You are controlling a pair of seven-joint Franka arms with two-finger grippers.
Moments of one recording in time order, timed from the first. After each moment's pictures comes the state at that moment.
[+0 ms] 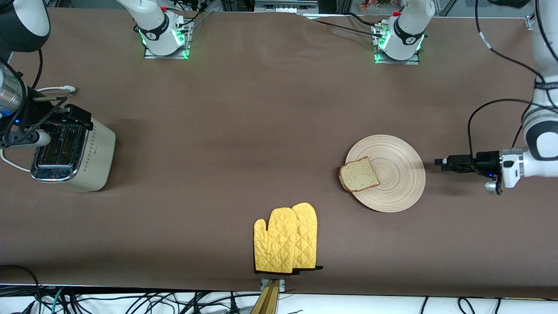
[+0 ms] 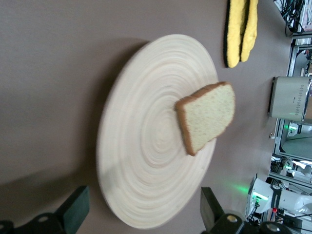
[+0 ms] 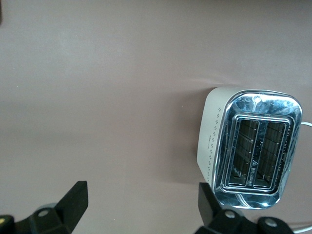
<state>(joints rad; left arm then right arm) 0.37 0.73 -0.01 -1.59 -0.74 1.71 0.76 0.05 0.16 -0.02 -1.50 -0.01 1.60 -0.06</state>
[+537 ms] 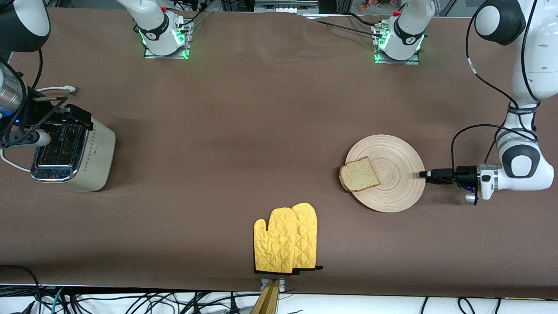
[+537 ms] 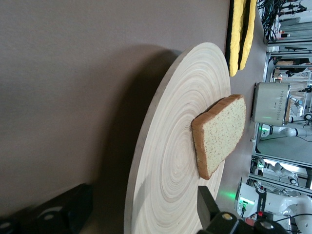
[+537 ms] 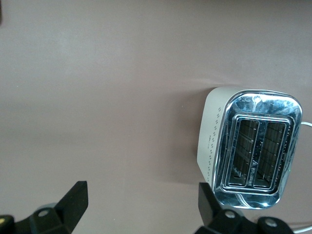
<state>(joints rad) 0.36 0.90 -0.03 -1.50 -0.85 1.70 0.82 0.05 0.16 -0.02 -1.50 -0.01 1.60 -0.06</state>
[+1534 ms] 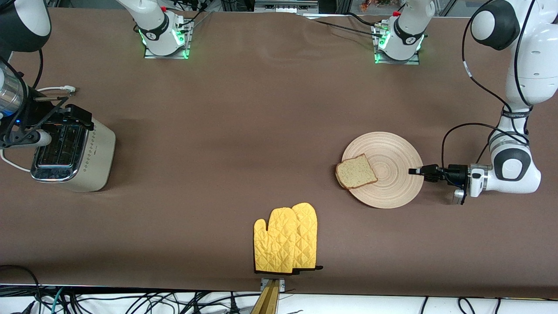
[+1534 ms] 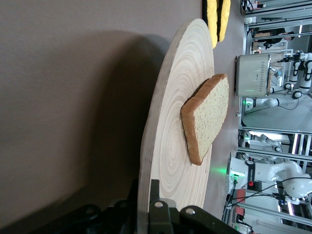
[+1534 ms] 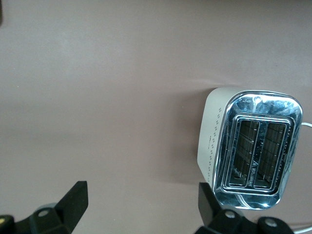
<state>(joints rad) 0.35 0.93 -0.04 -1.48 -0.85 1.60 0.92 0.05 0.16 -0.02 -1.50 -0.01 1.61 -0.06</state>
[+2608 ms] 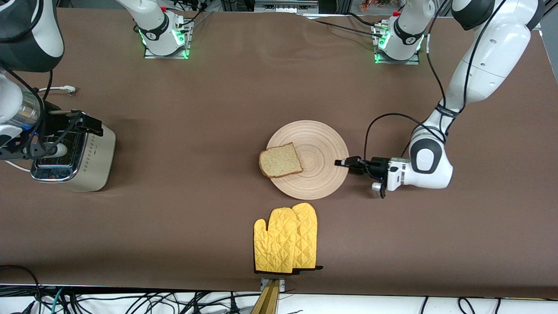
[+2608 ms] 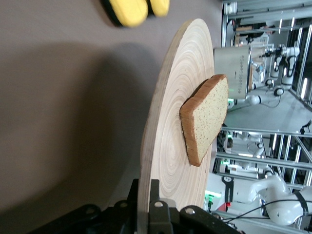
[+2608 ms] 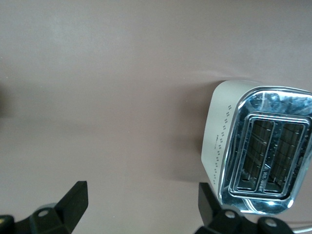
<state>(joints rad) 0.18 0.85 -0.40 -1.72 -1.01 2.00 0.81 0.06 0.23 -0.02 -1.51 -0.01 1.61 -0.06</state>
